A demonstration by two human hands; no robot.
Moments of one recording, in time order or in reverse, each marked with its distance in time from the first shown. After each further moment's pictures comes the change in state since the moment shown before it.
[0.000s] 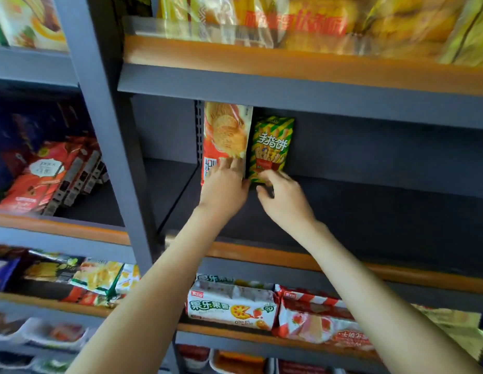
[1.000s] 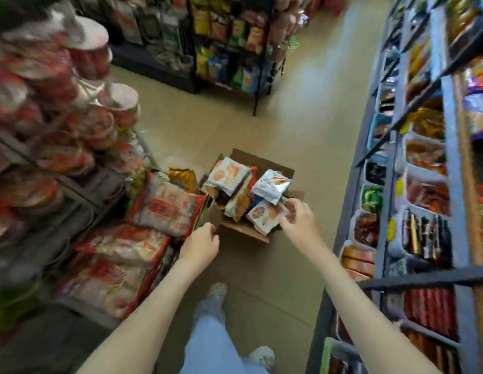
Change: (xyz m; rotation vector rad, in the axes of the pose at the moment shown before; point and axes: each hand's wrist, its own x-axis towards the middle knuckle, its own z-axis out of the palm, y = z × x) left_hand -0.691 0.106 0.023 -0.117 0.348 -2.122; right_hand -0.432 -0.176 0.154 0.466 -1.429 -0.860
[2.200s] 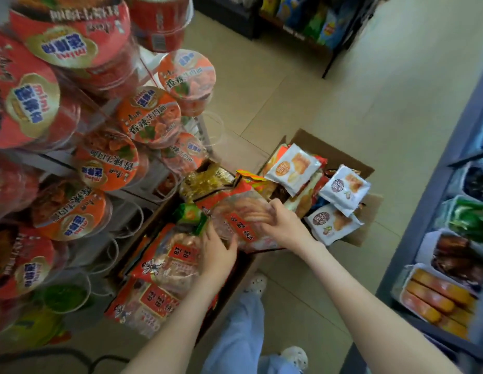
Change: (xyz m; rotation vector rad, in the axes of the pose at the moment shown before) left_hand 0.144 -0.143 -0.042 -0.340 0.141 -0.365; right_hand 0.169 -0.091 0.236 -0.102 -0.574 -0.081
